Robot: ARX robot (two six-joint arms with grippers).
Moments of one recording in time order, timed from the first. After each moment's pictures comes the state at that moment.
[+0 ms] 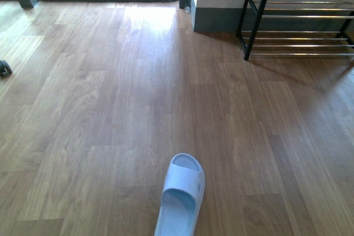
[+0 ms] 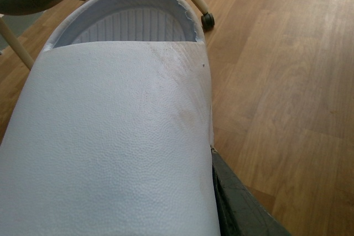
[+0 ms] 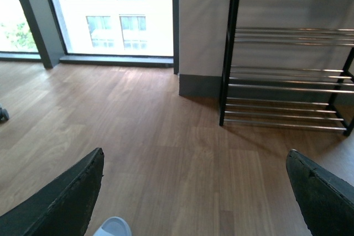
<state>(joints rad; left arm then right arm) -0.10 0.35 0.33 -0.53 -0.57 -0.07 0.00 0.00 0.02 0.00 0.00 0.00</state>
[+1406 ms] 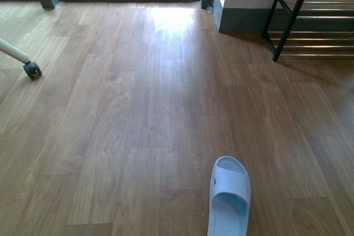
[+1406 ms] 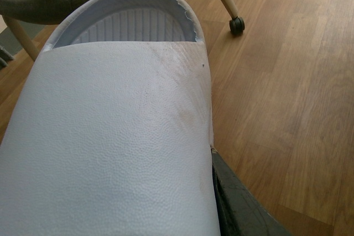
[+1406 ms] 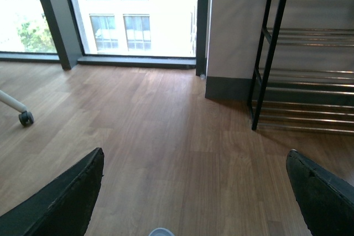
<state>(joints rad) -0.09 0.35 0.33 -0.53 -0.57 -0.07 0.00 0.00 0.02 0.00 0.00 0.00</state>
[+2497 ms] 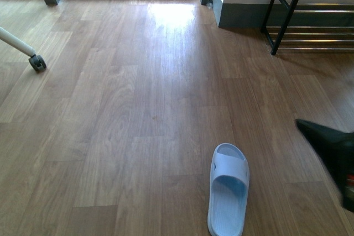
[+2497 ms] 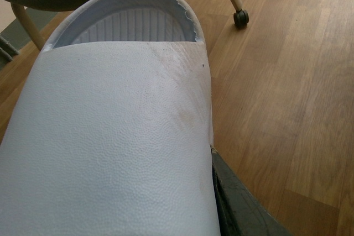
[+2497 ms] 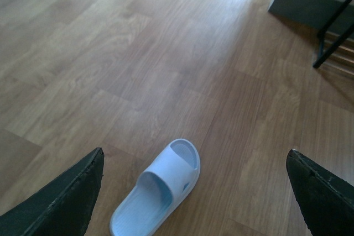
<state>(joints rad) -0.09 0.35 0.33 -0.53 -0.57 -0.07 0.11 1.33 0.19 0.73 -0.08 -0.22</state>
